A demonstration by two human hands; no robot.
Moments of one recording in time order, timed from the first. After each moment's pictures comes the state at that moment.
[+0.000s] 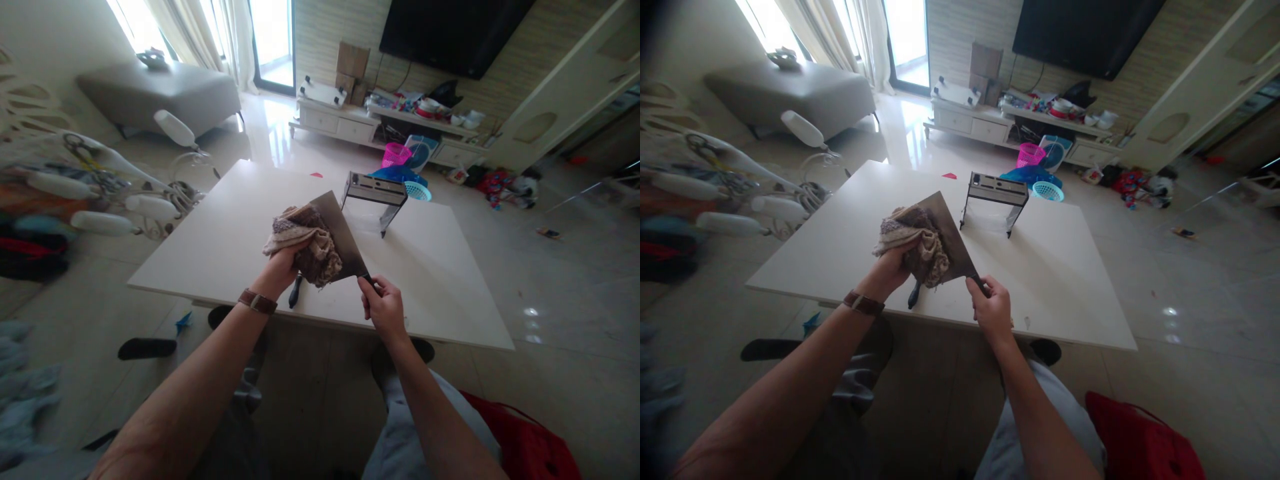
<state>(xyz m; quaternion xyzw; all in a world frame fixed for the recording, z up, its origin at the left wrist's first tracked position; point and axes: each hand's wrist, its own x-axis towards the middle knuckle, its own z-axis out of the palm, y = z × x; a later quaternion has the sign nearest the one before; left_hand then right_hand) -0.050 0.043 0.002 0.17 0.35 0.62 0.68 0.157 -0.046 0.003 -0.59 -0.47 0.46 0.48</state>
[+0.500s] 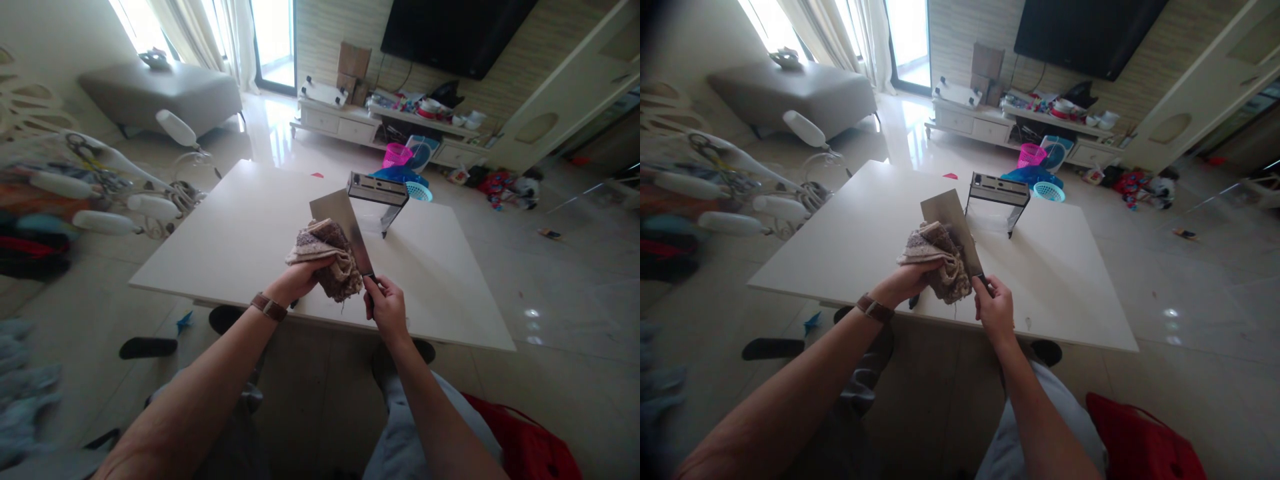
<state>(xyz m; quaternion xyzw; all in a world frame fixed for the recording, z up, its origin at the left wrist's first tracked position) -0.030 0.024 -0.007 0.22 0.32 0.50 0.78 0.156 -0.044 0.004 -0.59 -0.45 0.46 0.49</state>
